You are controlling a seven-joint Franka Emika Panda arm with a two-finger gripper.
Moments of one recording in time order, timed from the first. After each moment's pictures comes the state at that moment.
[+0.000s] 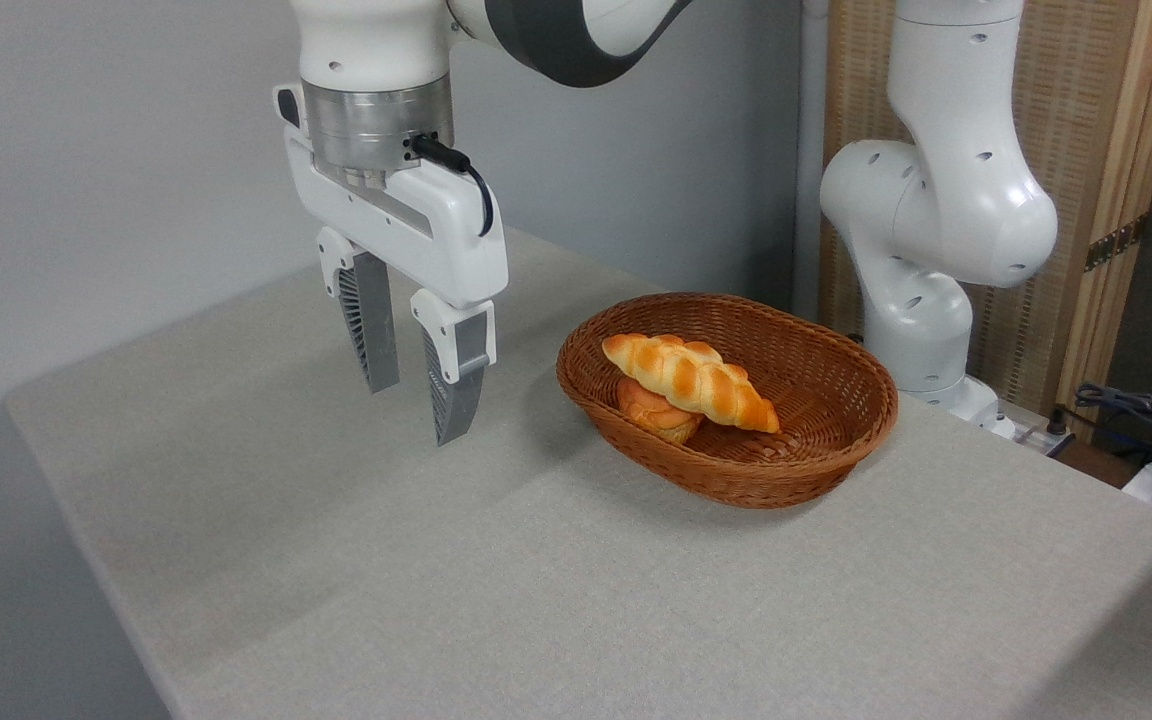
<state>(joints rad) -0.10 -0.04 0.04 -1.79 -0.10 1.85 0.69</state>
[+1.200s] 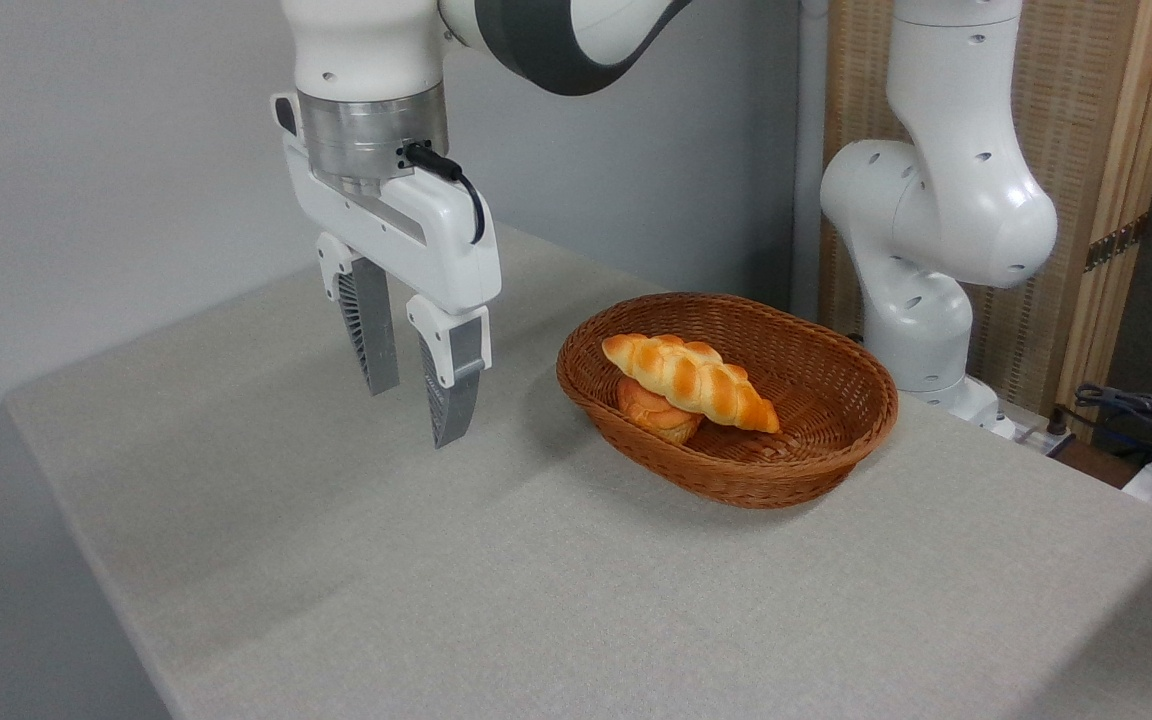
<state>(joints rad) -0.10 -0.03 0.03 -1.79 -0.10 1.85 0.70</state>
